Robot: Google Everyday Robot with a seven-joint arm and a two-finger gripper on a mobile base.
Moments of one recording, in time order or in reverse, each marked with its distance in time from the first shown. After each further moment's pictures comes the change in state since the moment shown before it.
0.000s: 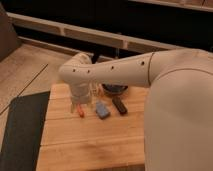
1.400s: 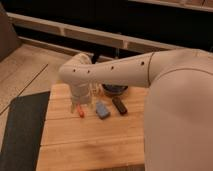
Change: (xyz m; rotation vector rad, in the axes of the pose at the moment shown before) arm 0.000 0.000 0.001 0.000 0.003 0.000
